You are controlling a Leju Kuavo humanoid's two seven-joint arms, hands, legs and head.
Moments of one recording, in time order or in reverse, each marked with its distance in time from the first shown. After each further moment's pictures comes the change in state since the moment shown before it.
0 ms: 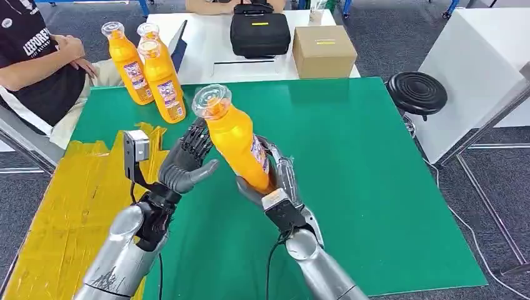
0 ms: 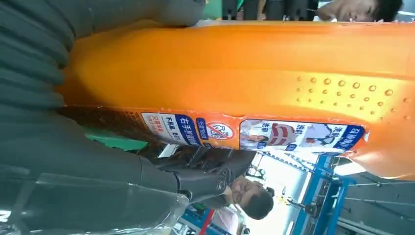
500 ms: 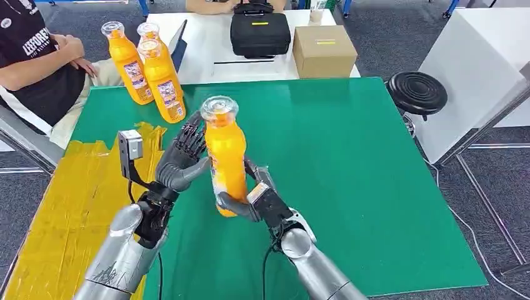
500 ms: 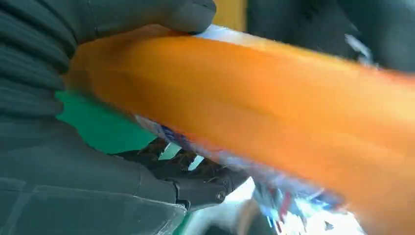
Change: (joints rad) left arm -0.012 -0.015 0.040 0.063 0.004 -0.021 -0.015; right arm -0.035 0.011 0.047 0.118 -0.051 0.344 0.112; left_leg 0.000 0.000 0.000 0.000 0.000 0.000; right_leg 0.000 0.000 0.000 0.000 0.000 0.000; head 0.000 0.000
